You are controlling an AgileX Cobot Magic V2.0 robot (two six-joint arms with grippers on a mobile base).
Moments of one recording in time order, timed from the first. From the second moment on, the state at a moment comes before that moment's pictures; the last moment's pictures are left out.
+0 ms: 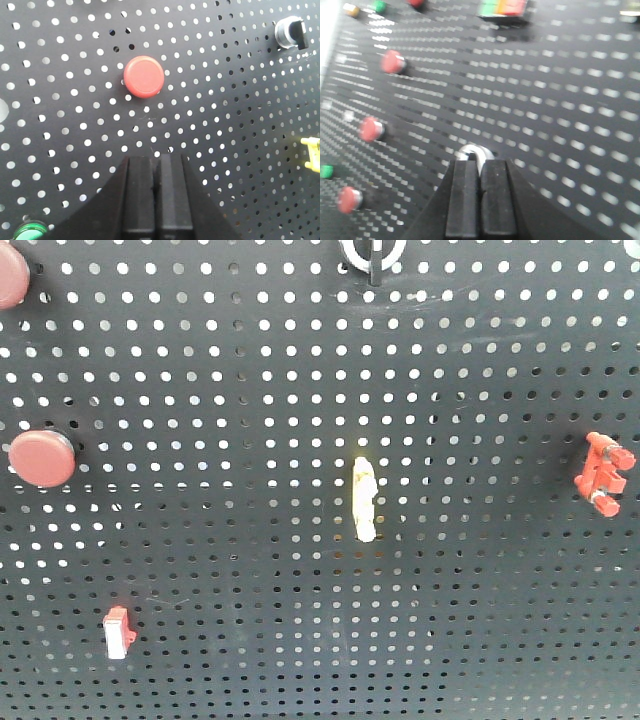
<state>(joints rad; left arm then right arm) -0.45 0.53 -0.84 0.16 0.14 0.05 0.02 0.90 -1.15 -1.34 -0.80 1.34</state>
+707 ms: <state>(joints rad) -0.45 0.53 -0.83 0.16 0.14 0.05 0.92 1.23 -1.41 -1.23 0.21 0.84</state>
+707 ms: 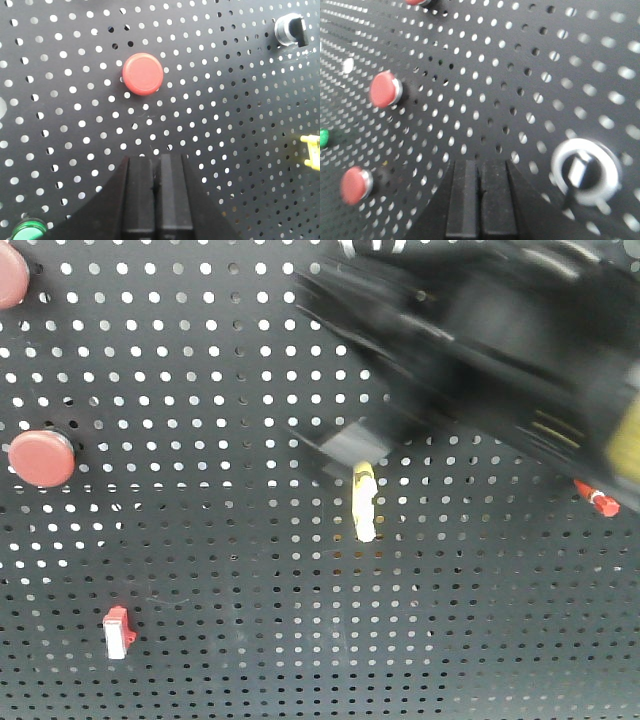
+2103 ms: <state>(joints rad) -0.45 0.53 -0.83 0.16 0.14 0.05 0.92 1.10 -1.35 -1.30 0.38 0.91</state>
